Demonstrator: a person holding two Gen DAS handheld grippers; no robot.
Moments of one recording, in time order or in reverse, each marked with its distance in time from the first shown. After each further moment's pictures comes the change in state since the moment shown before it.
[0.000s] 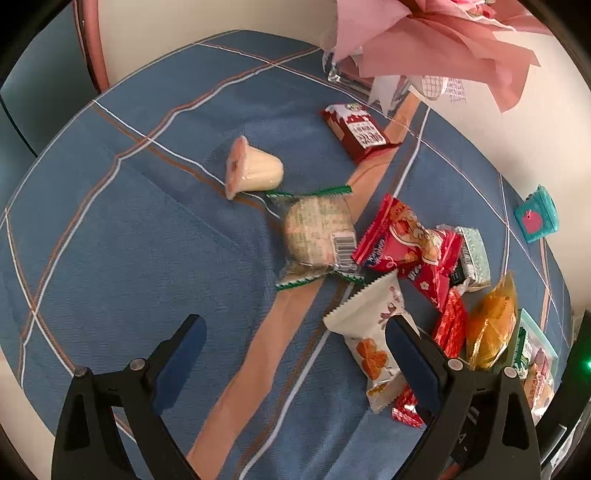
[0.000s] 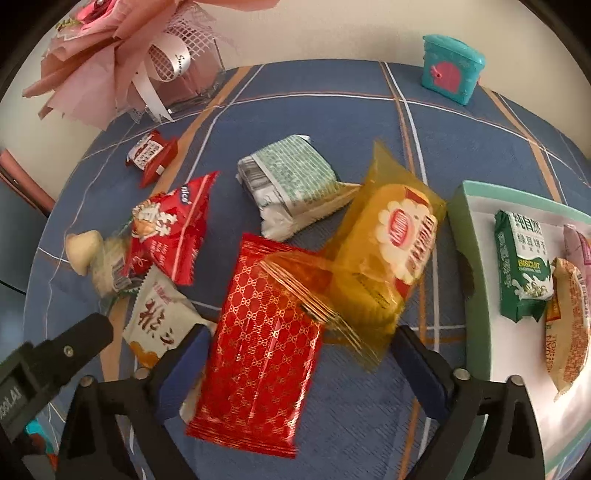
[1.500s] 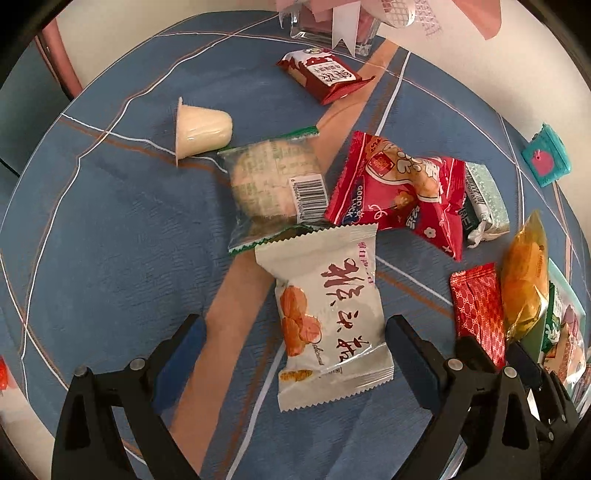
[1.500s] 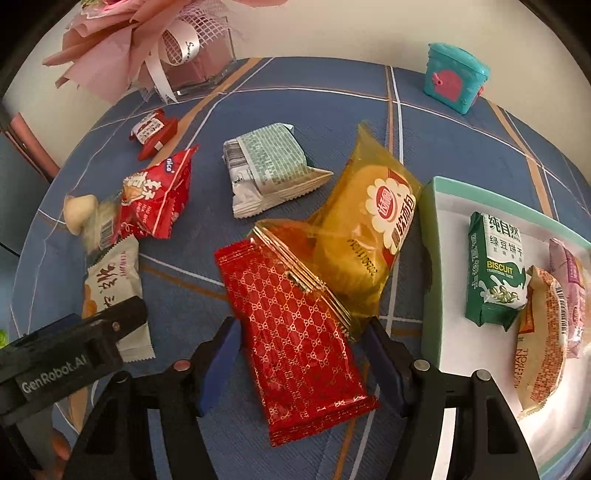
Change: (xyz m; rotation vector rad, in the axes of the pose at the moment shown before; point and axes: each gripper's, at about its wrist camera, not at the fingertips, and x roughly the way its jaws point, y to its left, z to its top) left arm 0.032 -0.027 -0.010 0.135 0.091 0.073; right arm -0.009 -0.021 -0.021 -0.127 0.009 -0.020
